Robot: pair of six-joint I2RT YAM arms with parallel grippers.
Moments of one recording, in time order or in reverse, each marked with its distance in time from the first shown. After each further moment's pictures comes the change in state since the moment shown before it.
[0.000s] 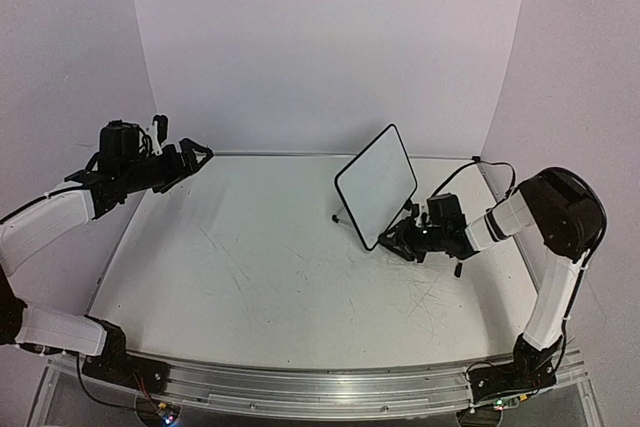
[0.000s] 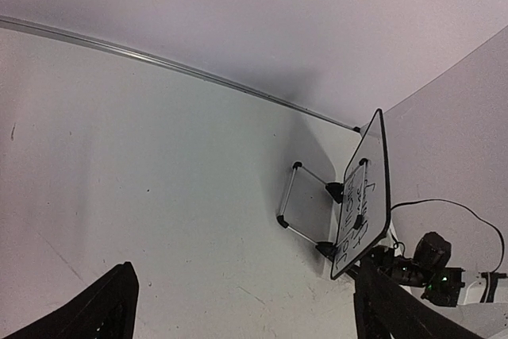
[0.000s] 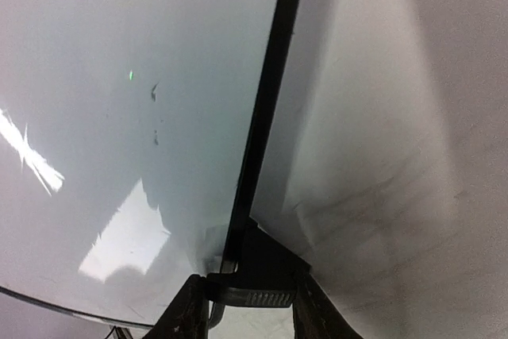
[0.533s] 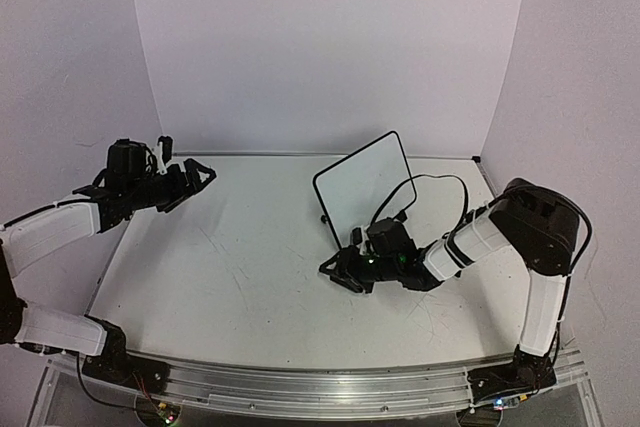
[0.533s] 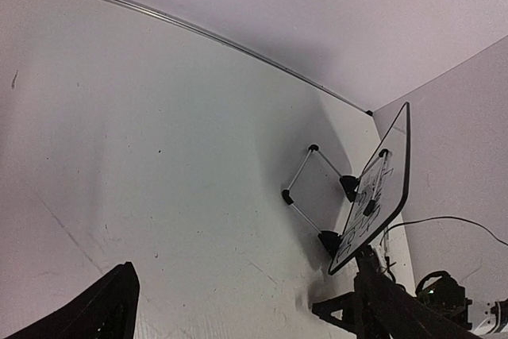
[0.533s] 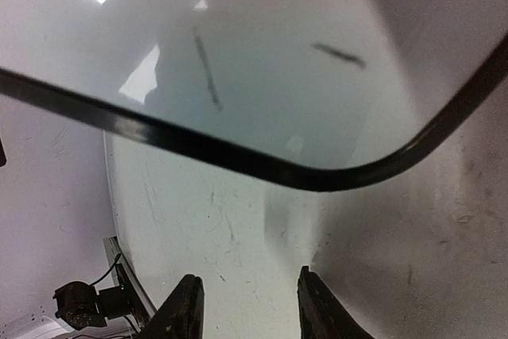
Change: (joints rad) left arm -0.009 0.003 -0.112 0.048 0.001 -0.031; right arm 0.404 0.058 0.052 0.081 0.135 0.187
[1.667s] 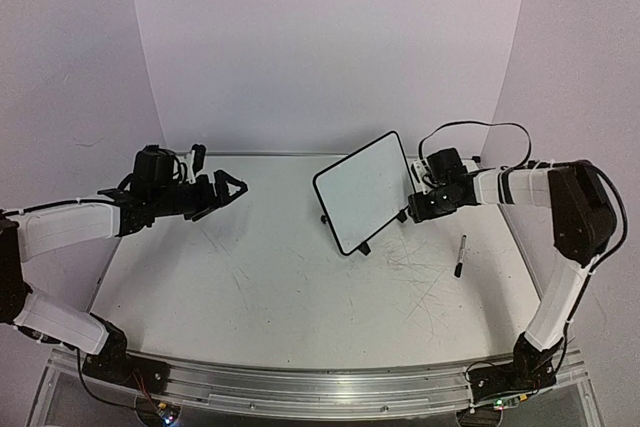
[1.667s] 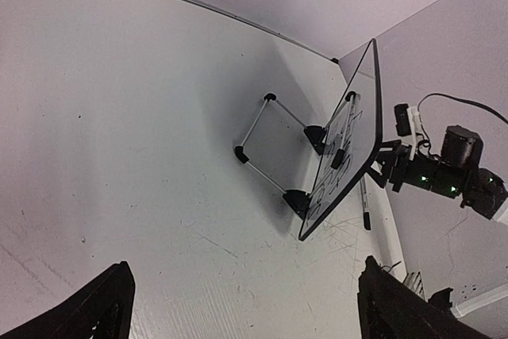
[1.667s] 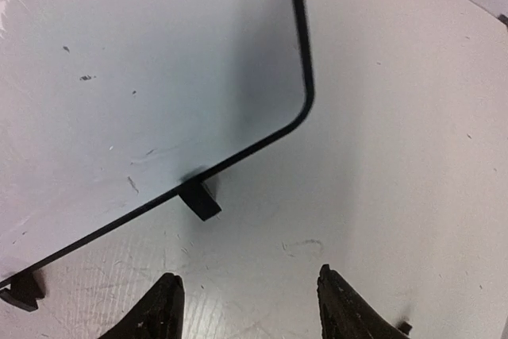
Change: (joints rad) left arm -0.154 0.109 -0.011 0.108 0.046 -0.024; right arm -0.456 -0.160 0.314 -0.755 0.384 -1.111
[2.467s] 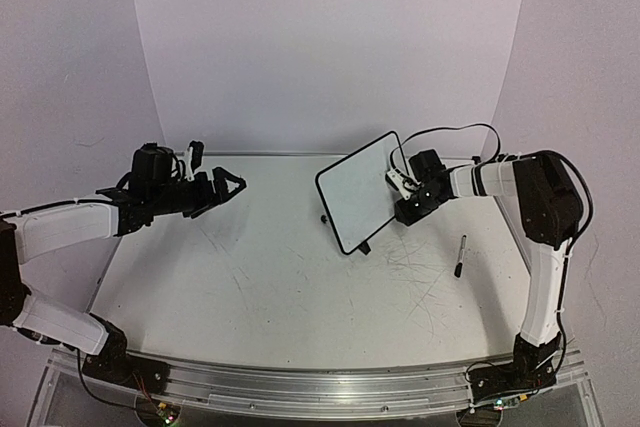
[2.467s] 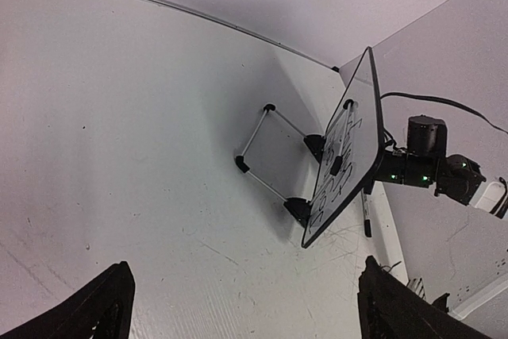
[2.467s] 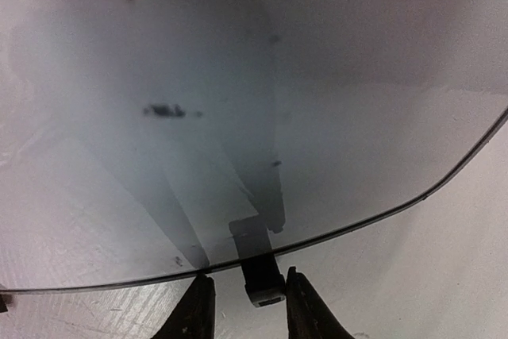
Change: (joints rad) left arm -0.006 -0.013 0.006 0.001 -0.025 0.001; right arm 0.005 0.268 0.229 -0.071 -0.119 -0.263
